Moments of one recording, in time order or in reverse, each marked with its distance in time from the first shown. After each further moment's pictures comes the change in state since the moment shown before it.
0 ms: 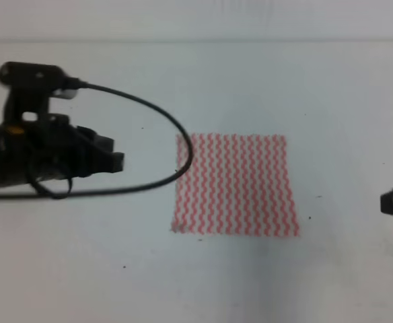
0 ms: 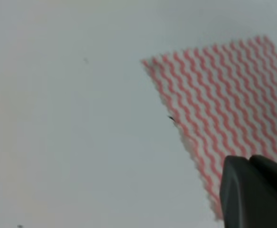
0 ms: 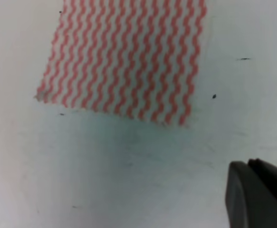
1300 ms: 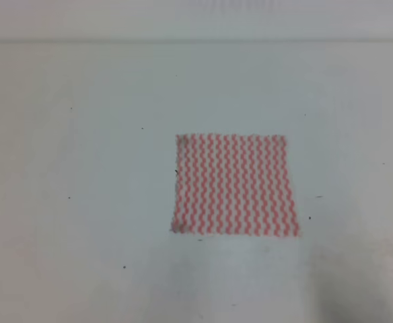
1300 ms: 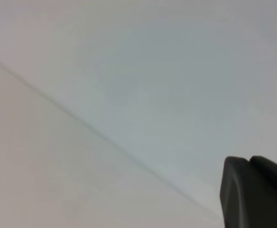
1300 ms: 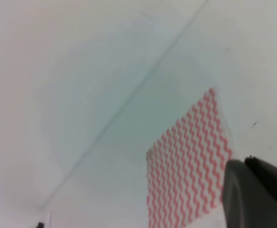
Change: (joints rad) left arm 0.226 -1.293 0.882 -0.062 -0.482 -0.490; right arm -0.014 -1.049 0.724 0.336 -0.453 0.484
